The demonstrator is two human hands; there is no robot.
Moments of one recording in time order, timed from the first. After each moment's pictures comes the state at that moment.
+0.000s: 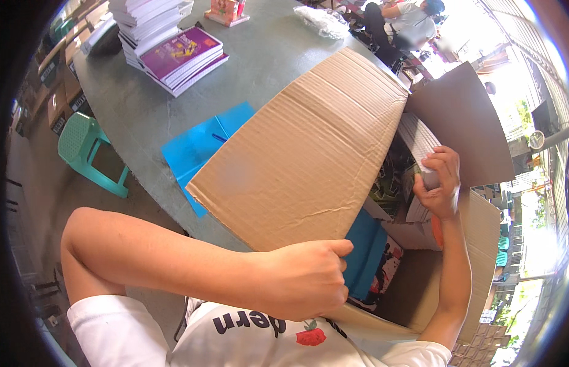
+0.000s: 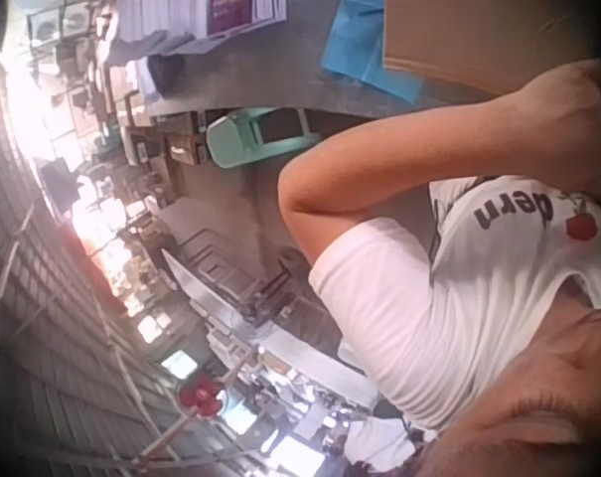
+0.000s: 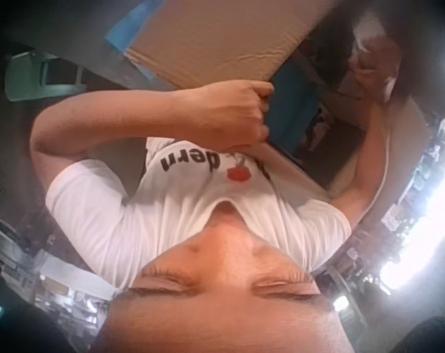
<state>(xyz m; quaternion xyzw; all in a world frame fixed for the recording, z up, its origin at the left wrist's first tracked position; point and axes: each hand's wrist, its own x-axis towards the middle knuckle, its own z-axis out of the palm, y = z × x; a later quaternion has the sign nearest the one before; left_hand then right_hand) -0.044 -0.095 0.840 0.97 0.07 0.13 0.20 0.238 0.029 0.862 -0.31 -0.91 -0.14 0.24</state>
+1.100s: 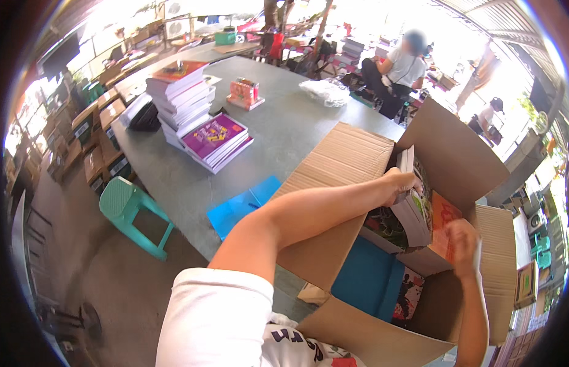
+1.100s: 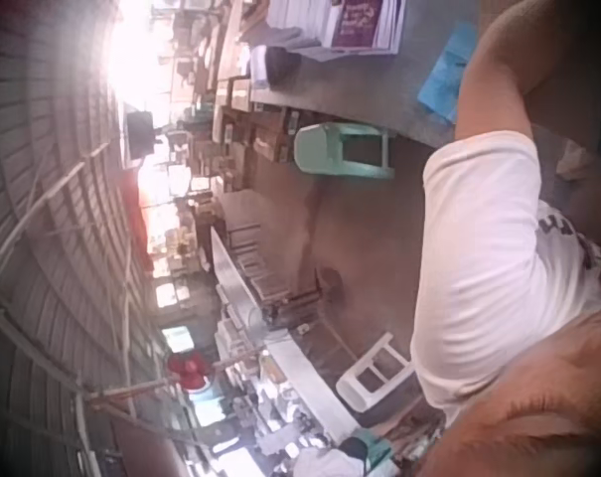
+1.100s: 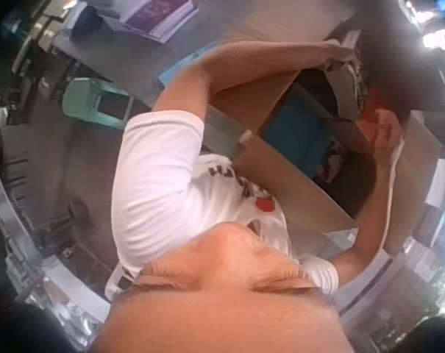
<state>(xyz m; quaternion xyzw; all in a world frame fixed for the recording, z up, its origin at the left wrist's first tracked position) 0.093 0.076 0.857 0.45 0.46 0.30 0.70 0.281 -0.072 0.893 -0.56 -0.76 0.09 0.32</state>
